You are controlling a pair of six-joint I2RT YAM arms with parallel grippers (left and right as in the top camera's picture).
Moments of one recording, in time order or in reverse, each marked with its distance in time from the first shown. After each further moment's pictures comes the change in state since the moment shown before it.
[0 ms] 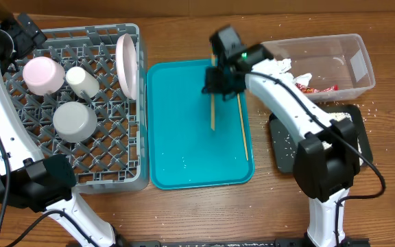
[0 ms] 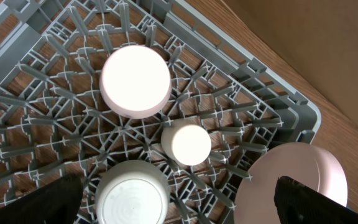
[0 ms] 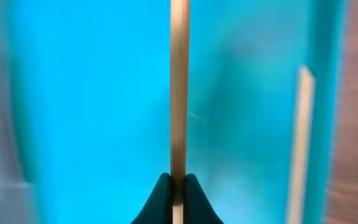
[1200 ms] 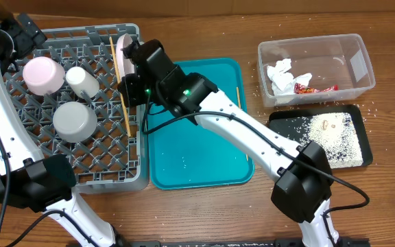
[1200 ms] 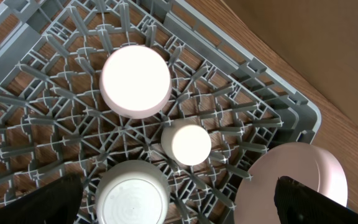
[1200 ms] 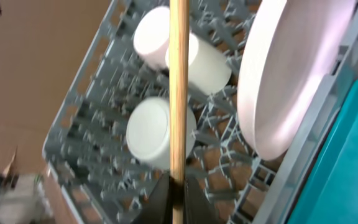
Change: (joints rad) left arm 0.000 0.000 0.000 0.000 0.000 0.000; right arm 0.356 0.001 0.095 0.441 -0.069 0.124
